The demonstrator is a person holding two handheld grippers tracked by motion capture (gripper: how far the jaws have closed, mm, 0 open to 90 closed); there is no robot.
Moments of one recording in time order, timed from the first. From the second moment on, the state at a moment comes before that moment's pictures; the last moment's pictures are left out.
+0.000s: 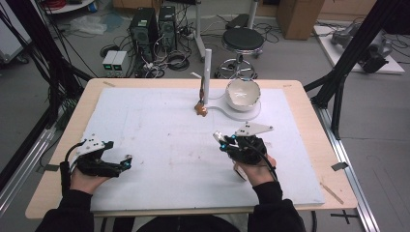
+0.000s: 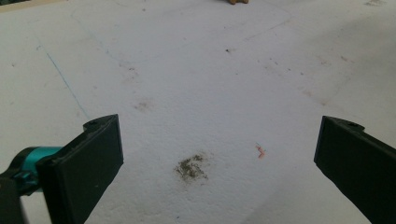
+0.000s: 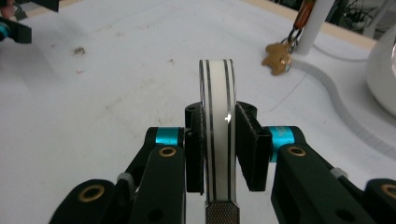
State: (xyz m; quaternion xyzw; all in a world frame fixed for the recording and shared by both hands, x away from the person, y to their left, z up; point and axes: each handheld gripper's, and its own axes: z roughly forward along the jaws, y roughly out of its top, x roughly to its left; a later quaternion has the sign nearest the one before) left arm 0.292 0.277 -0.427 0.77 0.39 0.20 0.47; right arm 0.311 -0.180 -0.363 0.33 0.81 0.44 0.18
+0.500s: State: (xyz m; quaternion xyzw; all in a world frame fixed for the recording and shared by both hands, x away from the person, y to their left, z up) left arm 0.293 0.277 -0.427 0.77 0.39 0.20 0.47; right arm 0.347 -0.159 -0.317 0.30 0.81 0.47 0.19
